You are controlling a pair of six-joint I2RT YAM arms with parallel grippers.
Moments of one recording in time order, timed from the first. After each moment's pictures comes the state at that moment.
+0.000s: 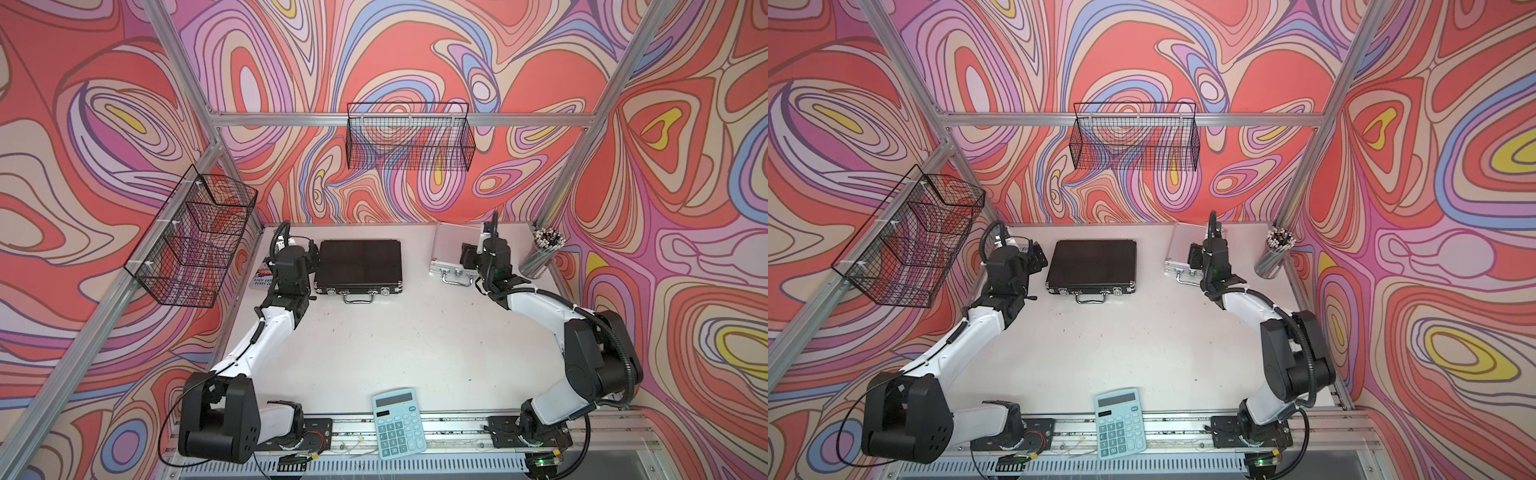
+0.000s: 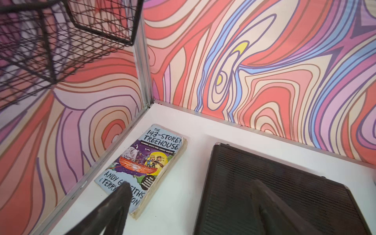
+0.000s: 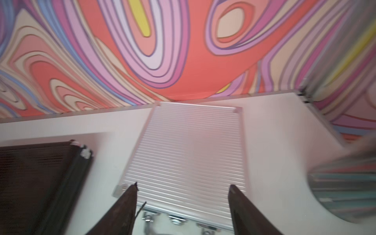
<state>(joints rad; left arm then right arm) -0.11 1.32 0.90 0.08 -0.38 -0.27 0.29 1.64 1.04 0.20 0.20 0.20</state>
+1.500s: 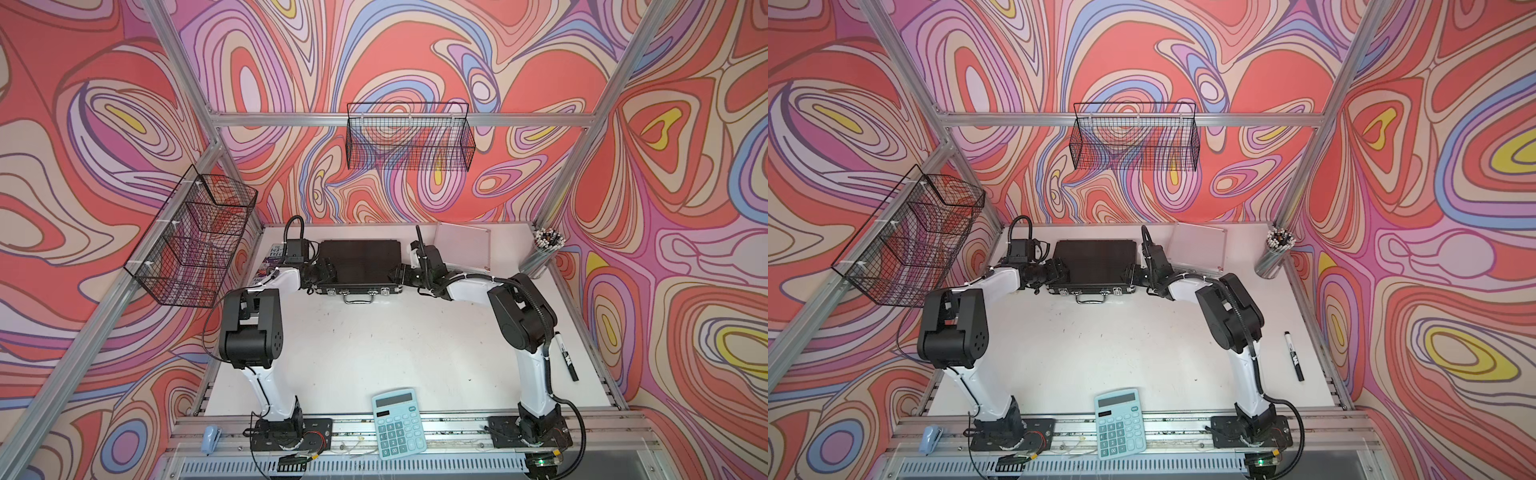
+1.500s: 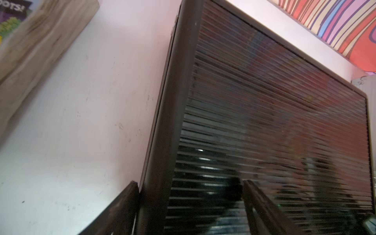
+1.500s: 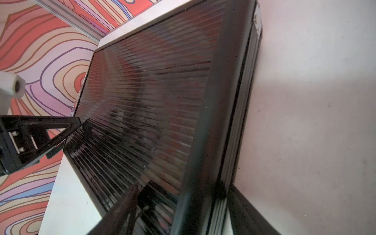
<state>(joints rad) 0.01 1.83 1.15 -0.21 0.22 -0.39 0.52 2.12 1.34 0.16 -0.28 0.58</state>
